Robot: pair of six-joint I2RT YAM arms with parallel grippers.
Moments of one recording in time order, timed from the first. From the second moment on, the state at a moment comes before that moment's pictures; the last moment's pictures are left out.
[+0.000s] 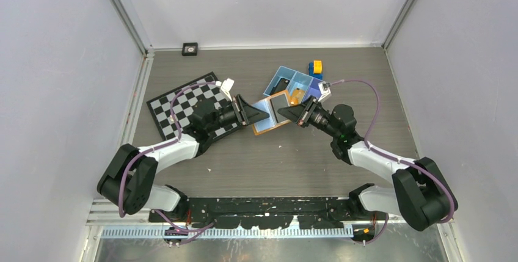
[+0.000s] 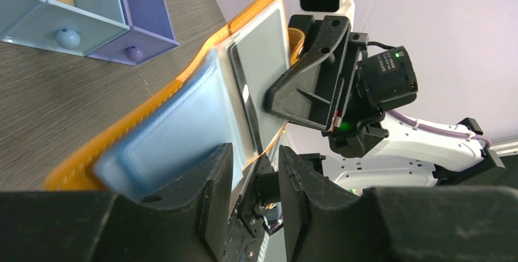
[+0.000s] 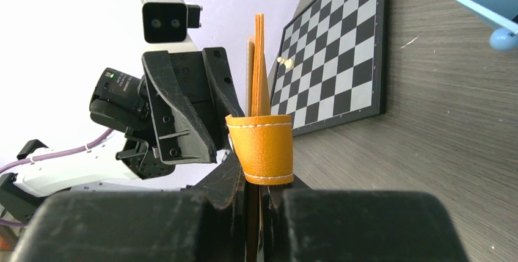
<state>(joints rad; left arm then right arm) -0.53 1.37 0.58 0.79 0.60 -1.05 0.44 1.21 0.44 0.80 -0.48 1.05</state>
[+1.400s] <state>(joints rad) -0.49 1.32 0.51 0.92 0.61 -1.10 0.52 1.34 0.50 0.95 -0.58 1.08</state>
